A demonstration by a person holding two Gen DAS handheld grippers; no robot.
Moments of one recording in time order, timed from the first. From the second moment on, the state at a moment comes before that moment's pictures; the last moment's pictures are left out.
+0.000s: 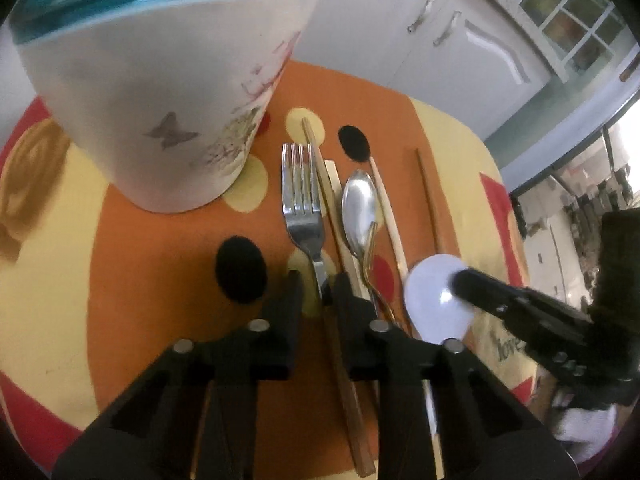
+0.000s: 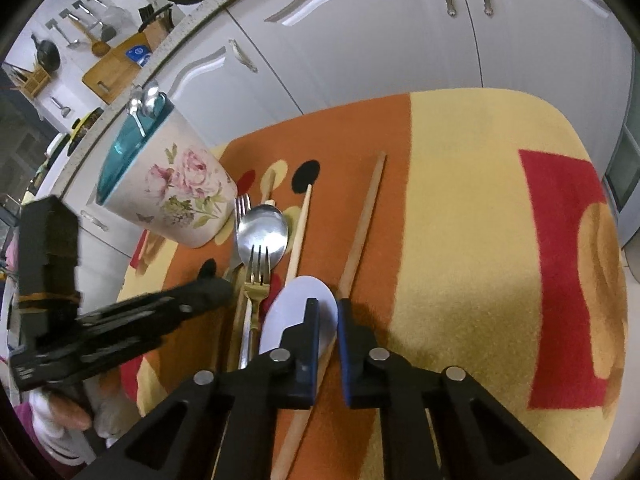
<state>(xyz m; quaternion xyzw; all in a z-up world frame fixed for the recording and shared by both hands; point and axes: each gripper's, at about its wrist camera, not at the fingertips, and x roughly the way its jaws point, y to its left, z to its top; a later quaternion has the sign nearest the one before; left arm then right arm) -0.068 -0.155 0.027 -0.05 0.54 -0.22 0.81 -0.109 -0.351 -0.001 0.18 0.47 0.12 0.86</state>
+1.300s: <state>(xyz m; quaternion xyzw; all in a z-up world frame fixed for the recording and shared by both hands) -0.102 -0.122 0.045 -0.02 0.53 -0.25 0.81 -0.139 -0.354 0.022 0.21 0.45 0.17 0.85</state>
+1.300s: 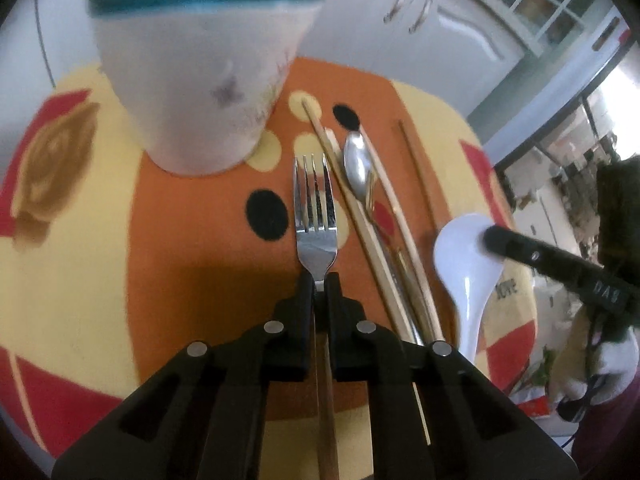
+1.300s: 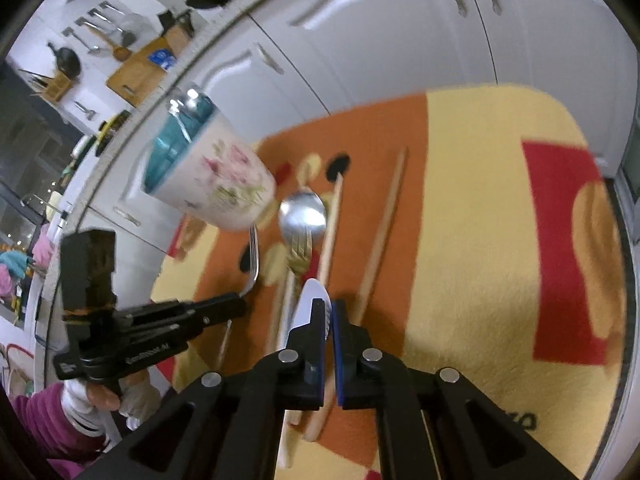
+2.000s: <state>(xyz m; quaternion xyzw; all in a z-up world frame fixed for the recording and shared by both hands) -0.115 -0.079 0.164 -0.09 0.41 -0.29 0.86 -0.127 -0.325 0.132 0.15 0.35 0.20 0.90</state>
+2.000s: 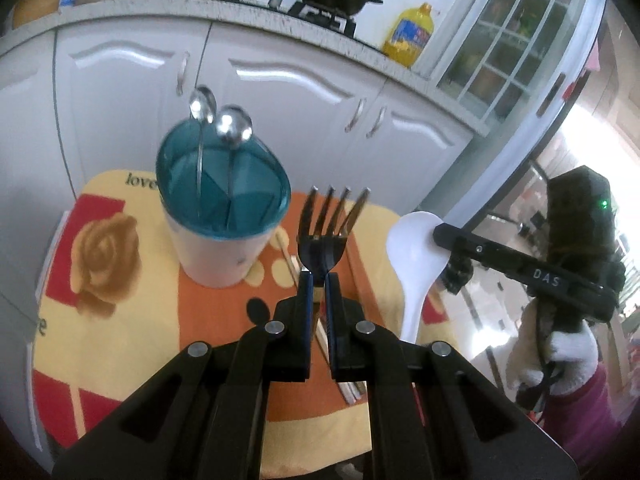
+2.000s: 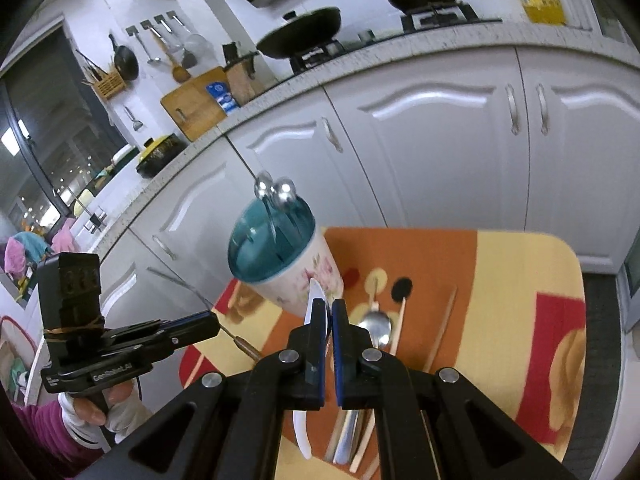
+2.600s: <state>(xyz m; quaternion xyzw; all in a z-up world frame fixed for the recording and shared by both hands) -0.075 -0.039 0.246 -0.10 0.33 -0.25 0.91 -0.084 -0.290 0.215 0.11 0.27 0.20 0.94</state>
